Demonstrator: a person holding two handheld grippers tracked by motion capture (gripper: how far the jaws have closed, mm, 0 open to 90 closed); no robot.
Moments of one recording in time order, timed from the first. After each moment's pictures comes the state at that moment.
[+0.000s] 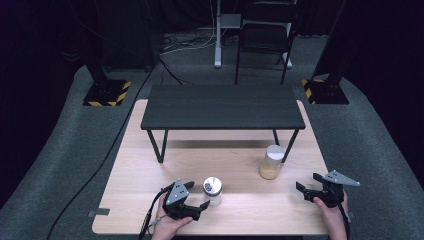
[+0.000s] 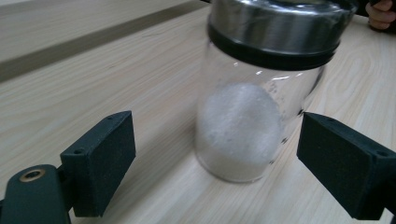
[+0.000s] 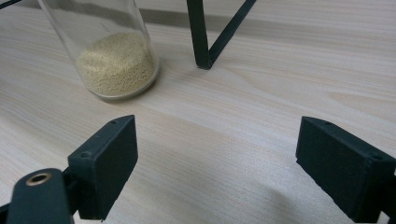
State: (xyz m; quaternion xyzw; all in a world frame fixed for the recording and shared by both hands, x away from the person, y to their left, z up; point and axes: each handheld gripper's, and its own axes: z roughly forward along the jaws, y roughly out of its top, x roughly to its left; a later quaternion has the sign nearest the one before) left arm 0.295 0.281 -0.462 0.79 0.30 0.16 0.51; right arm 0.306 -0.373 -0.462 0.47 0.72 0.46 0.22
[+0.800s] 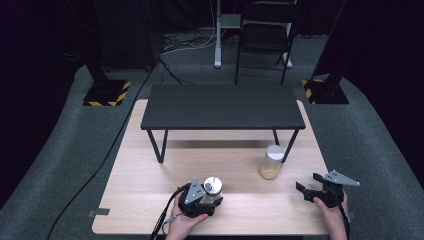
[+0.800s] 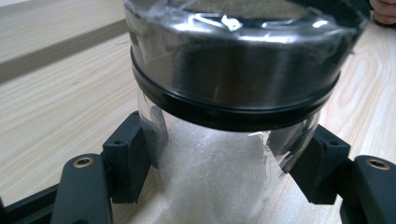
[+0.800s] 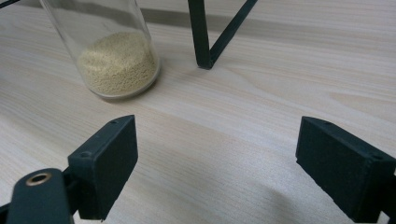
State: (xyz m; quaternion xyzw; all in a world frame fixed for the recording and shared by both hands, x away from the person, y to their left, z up) left arm 0.301 0.243 -0.466 0.80 0.29 0.17 0.50; right arm 0.306 -0.373 -0.462 0.47 0.72 0.46 0.22
